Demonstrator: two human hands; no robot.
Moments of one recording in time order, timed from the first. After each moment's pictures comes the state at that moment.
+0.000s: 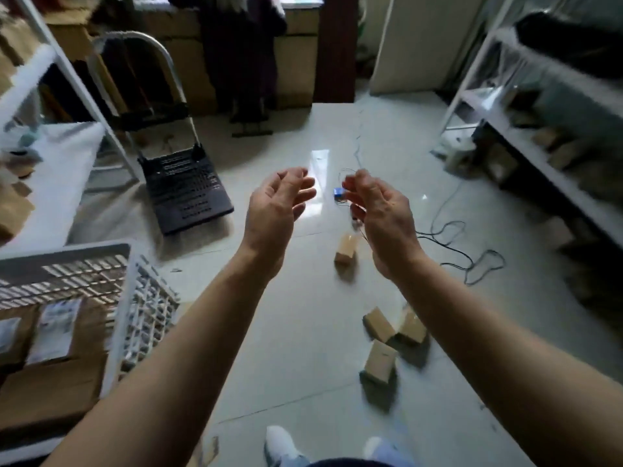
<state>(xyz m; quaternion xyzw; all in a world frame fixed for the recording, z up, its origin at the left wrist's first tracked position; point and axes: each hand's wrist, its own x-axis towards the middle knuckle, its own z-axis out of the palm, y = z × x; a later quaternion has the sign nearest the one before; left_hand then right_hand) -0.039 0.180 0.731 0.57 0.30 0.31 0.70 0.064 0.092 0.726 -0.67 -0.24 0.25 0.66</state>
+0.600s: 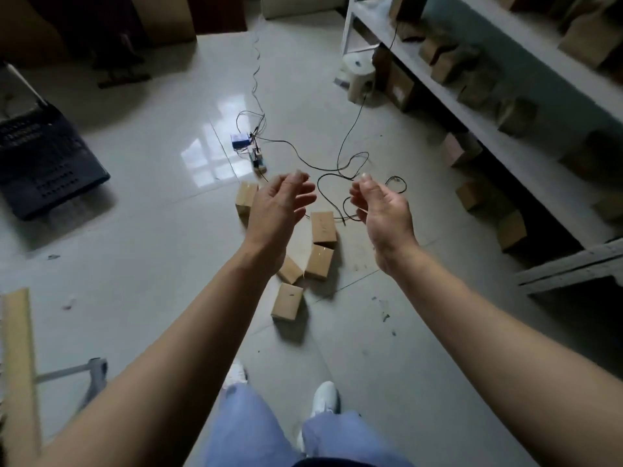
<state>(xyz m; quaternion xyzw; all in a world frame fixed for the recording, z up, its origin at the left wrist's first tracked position) 0.172 -0.101 0.663 0.55 0.30 0.15 0.76 0.256 -0.216 0.647 -0.73 -0.05 0.19 0.65</state>
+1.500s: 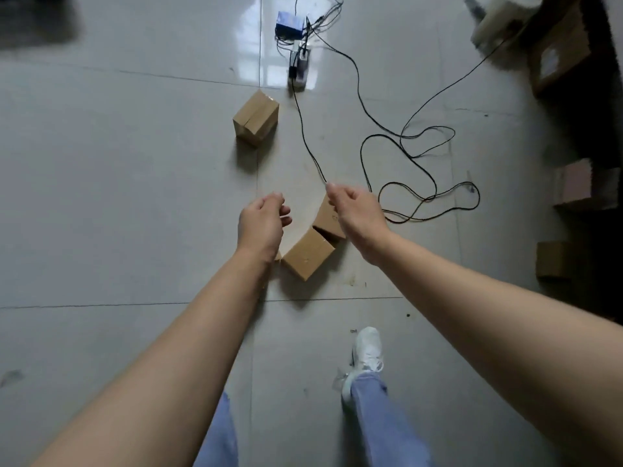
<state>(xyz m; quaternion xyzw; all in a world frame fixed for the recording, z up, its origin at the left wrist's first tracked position) 0.377 -0.050 0.298 0.36 0.62 0.18 0.68 0.503 -0.103 0.300 -0.82 -0.24 0.40 0.33</state>
